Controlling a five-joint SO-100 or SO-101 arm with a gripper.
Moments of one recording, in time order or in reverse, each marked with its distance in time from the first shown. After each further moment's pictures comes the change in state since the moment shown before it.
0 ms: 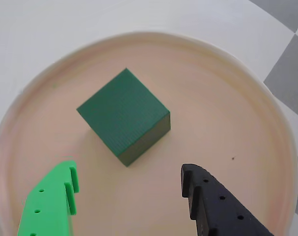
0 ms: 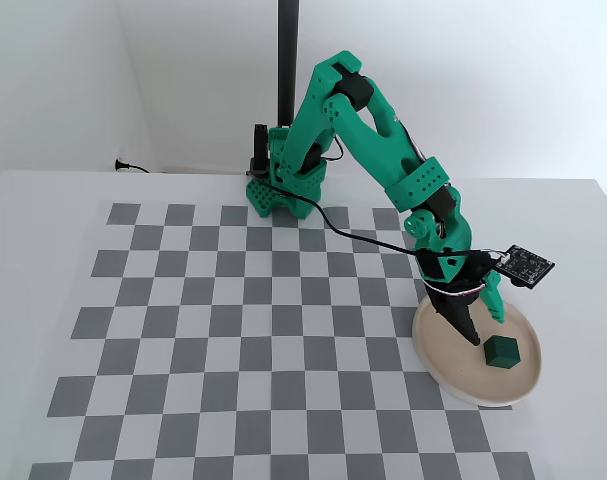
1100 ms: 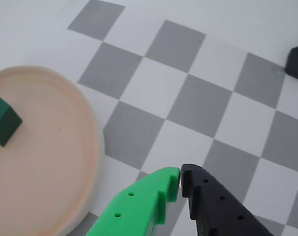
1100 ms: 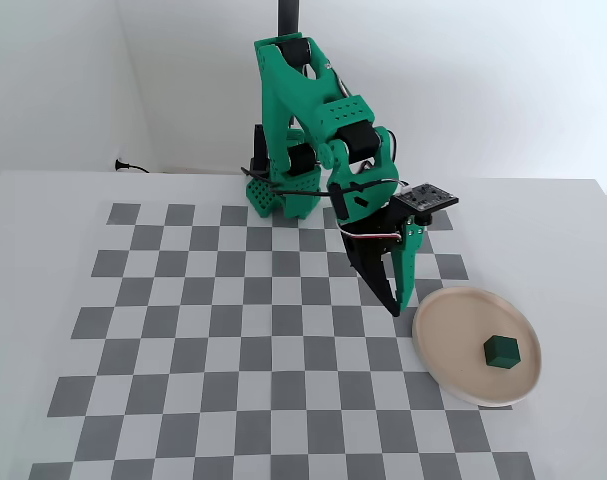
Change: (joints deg) arm 19.0 44.7 23.5 12.7 -4.4
